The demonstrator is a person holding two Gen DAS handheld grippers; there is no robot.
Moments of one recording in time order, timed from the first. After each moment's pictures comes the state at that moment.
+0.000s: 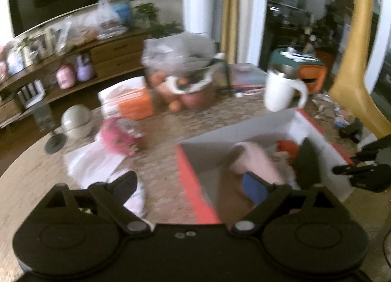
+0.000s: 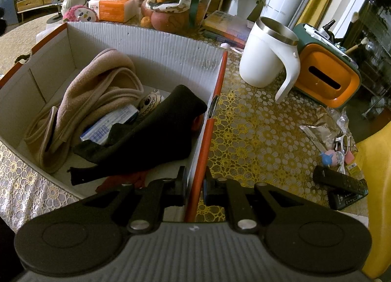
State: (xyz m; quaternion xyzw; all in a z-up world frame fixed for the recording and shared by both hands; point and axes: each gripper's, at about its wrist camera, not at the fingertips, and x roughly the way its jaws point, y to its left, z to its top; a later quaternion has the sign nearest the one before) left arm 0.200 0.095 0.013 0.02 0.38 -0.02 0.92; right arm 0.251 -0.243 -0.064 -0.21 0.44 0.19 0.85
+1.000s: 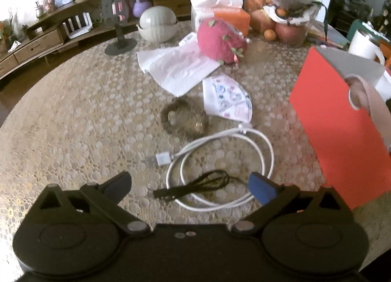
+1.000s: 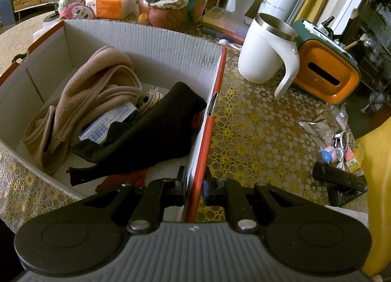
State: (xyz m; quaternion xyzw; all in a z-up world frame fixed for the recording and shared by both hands) left arm 0.155 0.224 -0.096 -0.03 0.47 0.08 0.88; right arm 0.252 -0.242 -0.066 -0.21 0.45 0.19 0.85
